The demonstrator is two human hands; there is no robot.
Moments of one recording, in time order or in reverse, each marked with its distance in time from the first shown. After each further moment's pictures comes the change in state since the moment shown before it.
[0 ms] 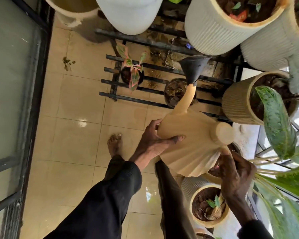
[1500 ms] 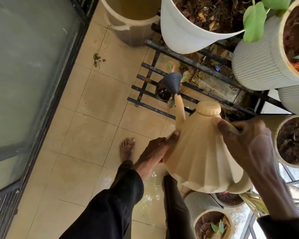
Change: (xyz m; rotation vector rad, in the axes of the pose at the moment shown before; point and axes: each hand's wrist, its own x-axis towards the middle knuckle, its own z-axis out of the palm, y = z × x) left_hand 0.012 -0.013 -0.126 -0.342 -0.154 -0.223; right_hand 0.072 -0.211 0.125 -0.553 -0.433 -0.064
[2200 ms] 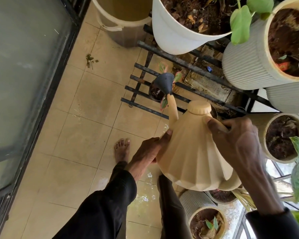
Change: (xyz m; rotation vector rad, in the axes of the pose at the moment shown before) left_hand -0.014 0.010 0.002 -0.006 0.036 -0.007; right_hand -0.002 -0.002 -0.001 -0.011 0.001 -0.027
